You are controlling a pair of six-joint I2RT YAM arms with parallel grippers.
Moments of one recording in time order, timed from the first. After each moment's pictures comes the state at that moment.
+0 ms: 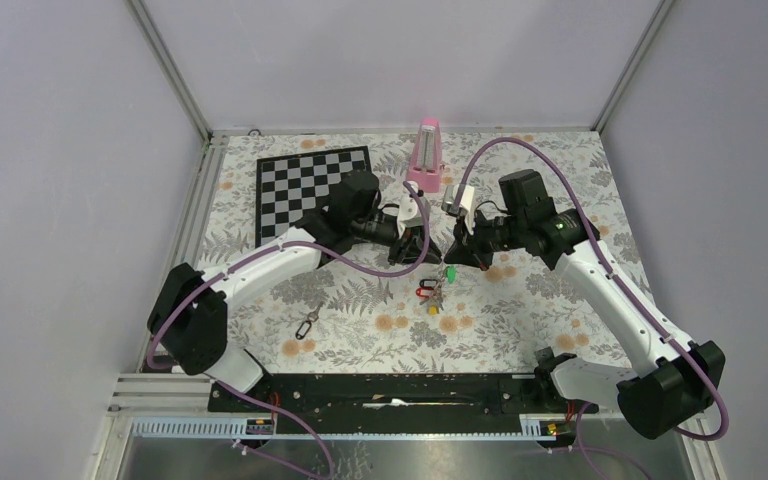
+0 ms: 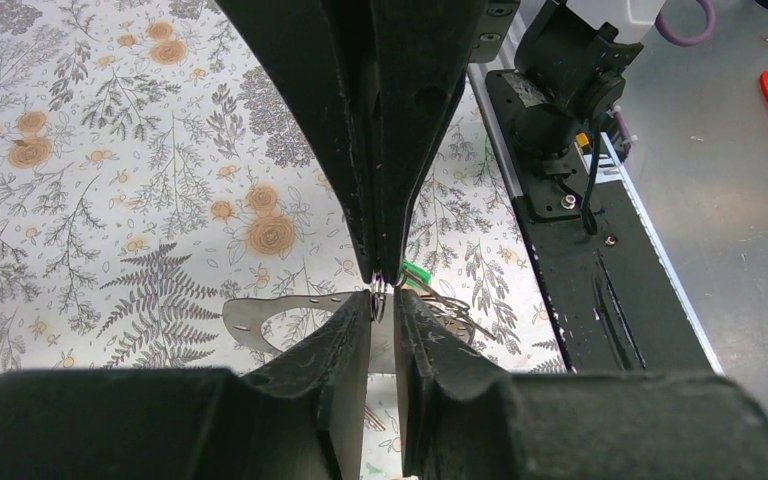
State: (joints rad) left arm -0.73 1.52 1.12 0.02 0.98 0.28; right arm 0.45 1.19 1.14 -0.79 -0.75 -0.52
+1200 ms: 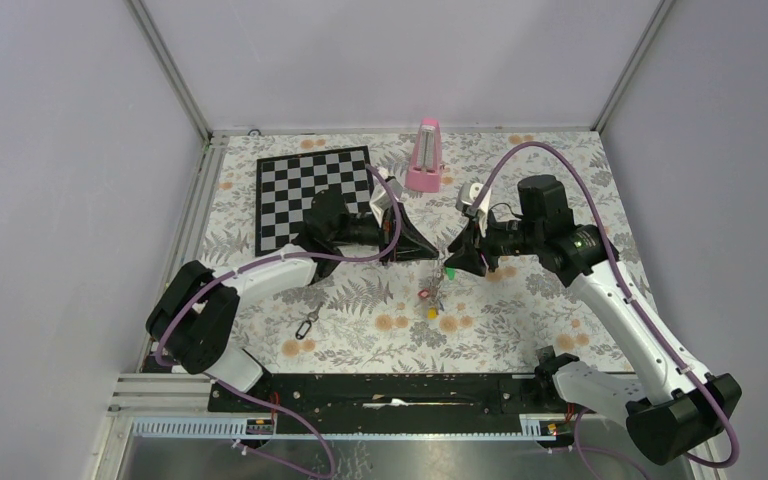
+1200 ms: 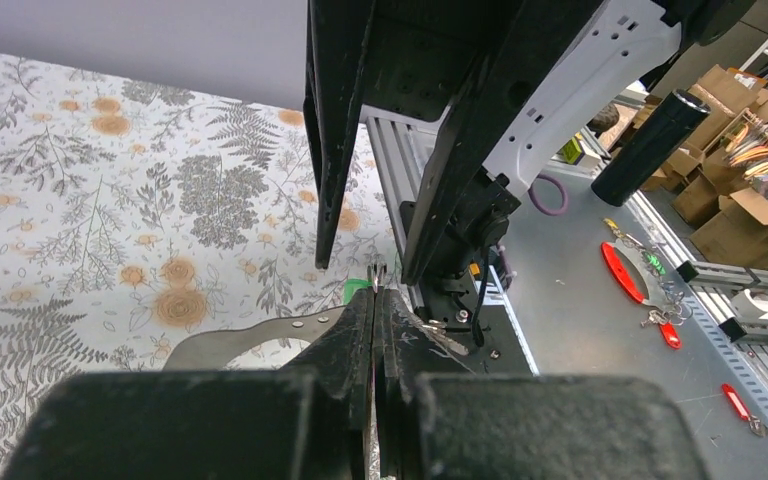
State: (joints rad) left arm -0.67 1.52 0.87 0.82 1.07 -0.46; right arm 0.42 1.07 1.08 -0.69 -0.81 -0.44
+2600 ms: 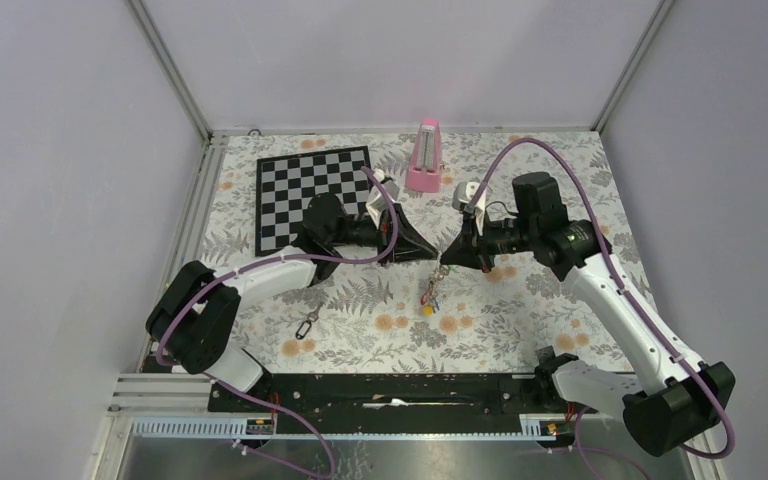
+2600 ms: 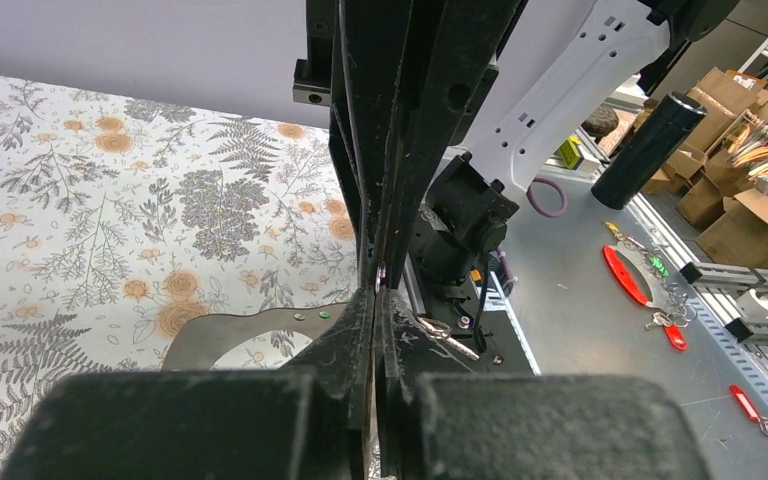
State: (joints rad) left arm -0.67 1.52 0.84 0.93 1.07 -0.51; right arm 0.42 1.10 1.08 -0.67 -0.91 -0.43
